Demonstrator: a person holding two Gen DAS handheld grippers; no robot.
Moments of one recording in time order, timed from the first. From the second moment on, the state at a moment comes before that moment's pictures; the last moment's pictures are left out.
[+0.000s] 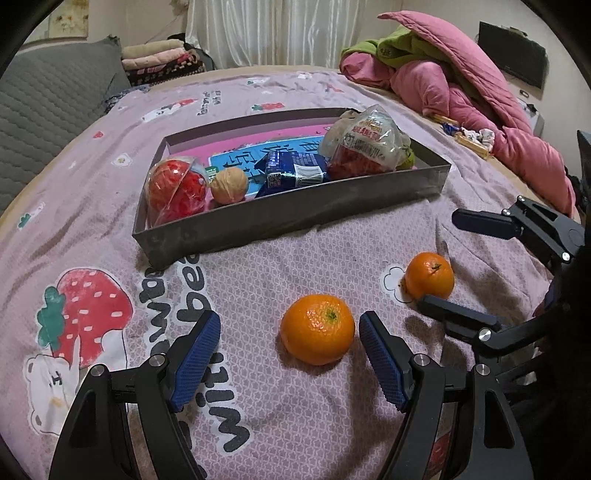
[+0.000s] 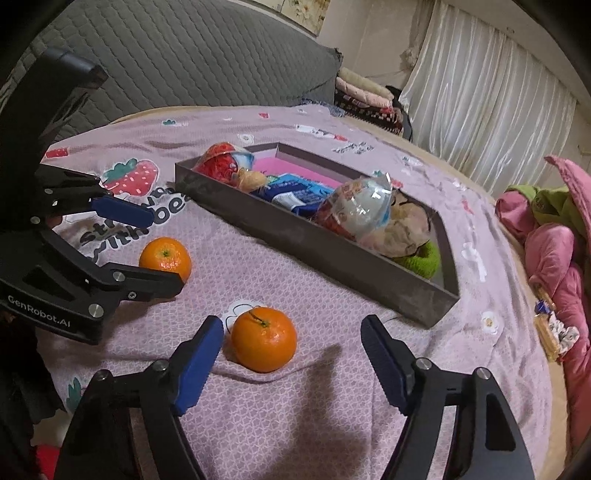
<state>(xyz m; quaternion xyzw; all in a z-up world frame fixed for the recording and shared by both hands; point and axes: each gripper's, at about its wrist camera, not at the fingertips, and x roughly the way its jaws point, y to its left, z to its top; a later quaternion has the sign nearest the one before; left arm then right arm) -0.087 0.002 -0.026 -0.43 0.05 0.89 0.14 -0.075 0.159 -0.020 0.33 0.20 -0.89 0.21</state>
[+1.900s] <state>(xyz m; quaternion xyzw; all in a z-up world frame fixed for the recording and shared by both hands) -0.100 0.018 -0.007 -0.40 0.02 0.90 0.15 -0.086 0.153 -0.008 0.32 0.17 -0.91 0.22</state>
